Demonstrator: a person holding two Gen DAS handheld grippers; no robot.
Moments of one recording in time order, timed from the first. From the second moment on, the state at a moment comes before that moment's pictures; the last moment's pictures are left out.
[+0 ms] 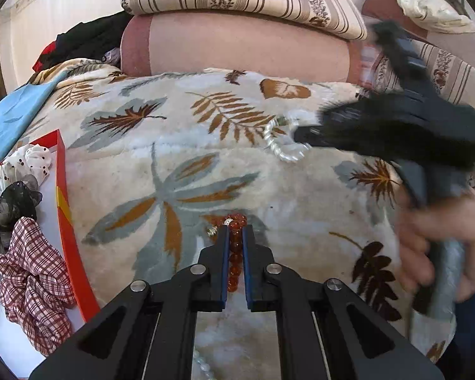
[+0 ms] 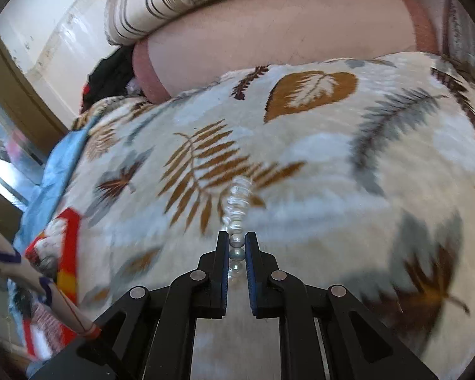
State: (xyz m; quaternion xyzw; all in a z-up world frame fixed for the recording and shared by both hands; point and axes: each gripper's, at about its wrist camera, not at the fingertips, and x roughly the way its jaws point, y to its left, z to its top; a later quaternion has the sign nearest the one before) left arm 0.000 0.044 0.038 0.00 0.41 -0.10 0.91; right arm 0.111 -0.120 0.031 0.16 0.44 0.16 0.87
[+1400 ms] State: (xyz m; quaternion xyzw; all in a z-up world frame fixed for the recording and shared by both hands) left arm -0.136 0.017 0.090 0.04 0.35 -0.06 0.93; right arm -0.098 -0.165 0.090 0.19 0.31 0.27 0.89
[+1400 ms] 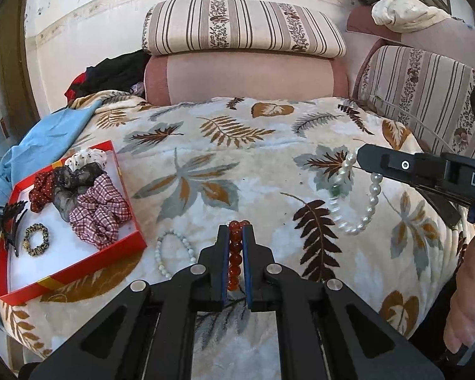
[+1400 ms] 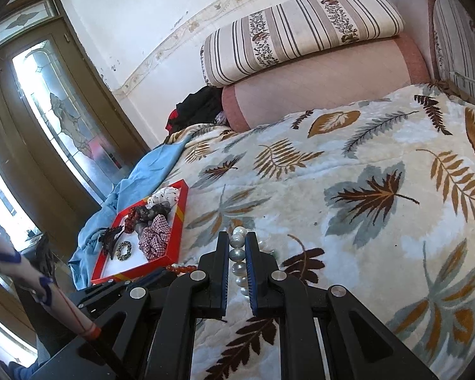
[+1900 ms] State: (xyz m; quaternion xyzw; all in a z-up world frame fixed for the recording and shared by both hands) left arm -0.145 0.040 0.091 0.02 0.35 -0.04 0.94; right arm -0.119 -0.143 0.086 0.17 0.32 0.28 0.89
